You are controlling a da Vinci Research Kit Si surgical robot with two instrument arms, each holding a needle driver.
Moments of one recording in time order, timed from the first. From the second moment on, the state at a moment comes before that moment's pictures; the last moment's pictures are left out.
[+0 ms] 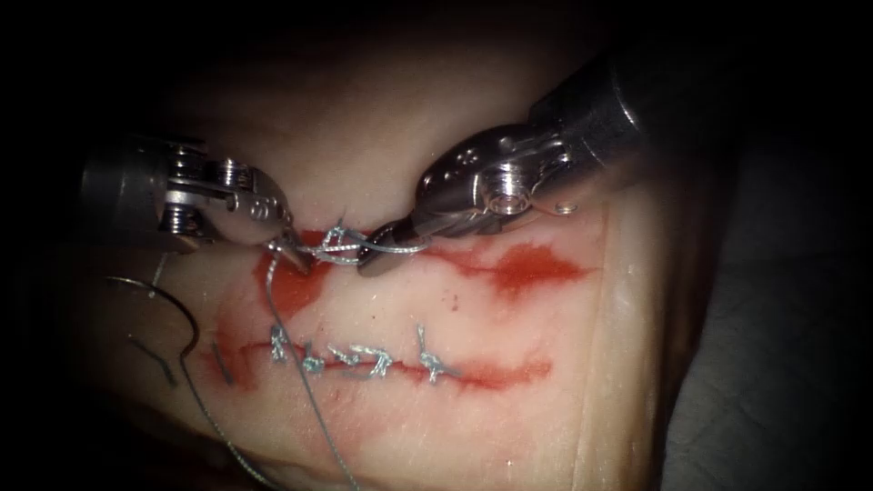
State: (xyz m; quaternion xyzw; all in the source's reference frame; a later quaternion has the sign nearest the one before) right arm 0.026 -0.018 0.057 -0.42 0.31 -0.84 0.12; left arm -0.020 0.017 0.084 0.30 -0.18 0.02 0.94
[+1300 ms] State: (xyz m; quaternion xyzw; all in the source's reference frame) right arm 0.021 -0.016 0.064 -0.32 0.00 -0.71 0.62; left arm -0.009 0.004 0.071 0.41 0.02 0.04 0.91
